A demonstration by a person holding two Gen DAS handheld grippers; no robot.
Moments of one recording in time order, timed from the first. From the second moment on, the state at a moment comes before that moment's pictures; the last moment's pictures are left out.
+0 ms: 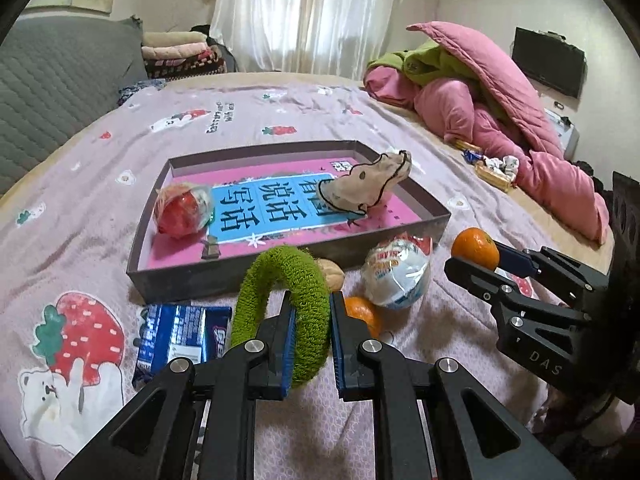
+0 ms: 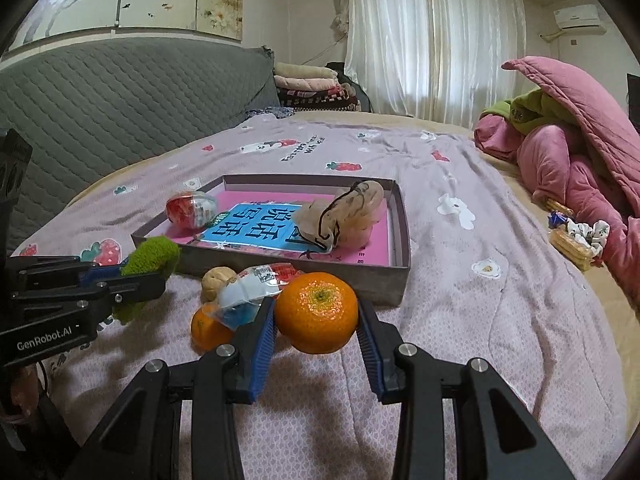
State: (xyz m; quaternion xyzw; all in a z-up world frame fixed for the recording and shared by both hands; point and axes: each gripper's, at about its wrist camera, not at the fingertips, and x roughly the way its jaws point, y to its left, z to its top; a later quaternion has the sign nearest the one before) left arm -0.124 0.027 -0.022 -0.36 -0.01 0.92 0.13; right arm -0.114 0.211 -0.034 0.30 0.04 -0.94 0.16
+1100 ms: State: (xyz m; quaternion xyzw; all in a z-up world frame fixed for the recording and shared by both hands) left arm -0.164 0.010 0.002 -0.32 -0.03 0.94 0.13; right arm -0.138 0.198 -0.004 0.26 0.03 -0.95 0.15
